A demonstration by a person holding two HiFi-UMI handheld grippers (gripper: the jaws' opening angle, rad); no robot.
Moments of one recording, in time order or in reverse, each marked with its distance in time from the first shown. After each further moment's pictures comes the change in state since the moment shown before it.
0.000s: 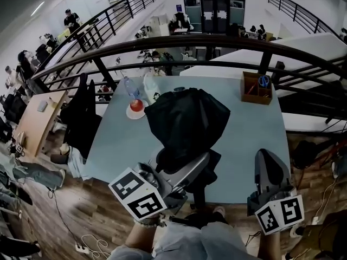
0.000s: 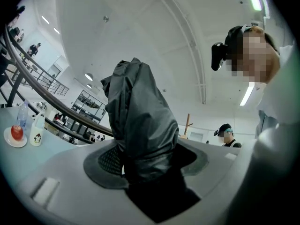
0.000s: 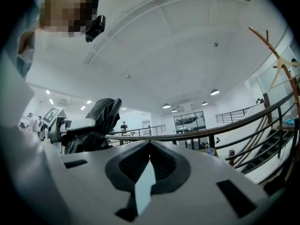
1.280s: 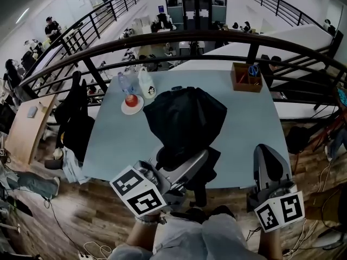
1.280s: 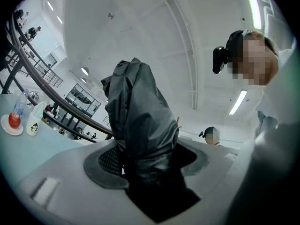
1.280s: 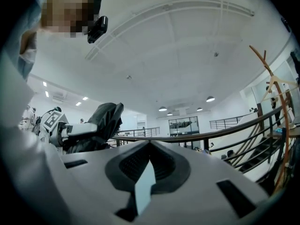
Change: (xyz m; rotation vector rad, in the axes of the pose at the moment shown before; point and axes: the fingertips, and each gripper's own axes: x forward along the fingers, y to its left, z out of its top) left arm -0.066 -0.007 -0.012 -0.068 -0.009 -0.123; right arm -0.041 0.073 -0.001 -0.061 -0.023 -0.086
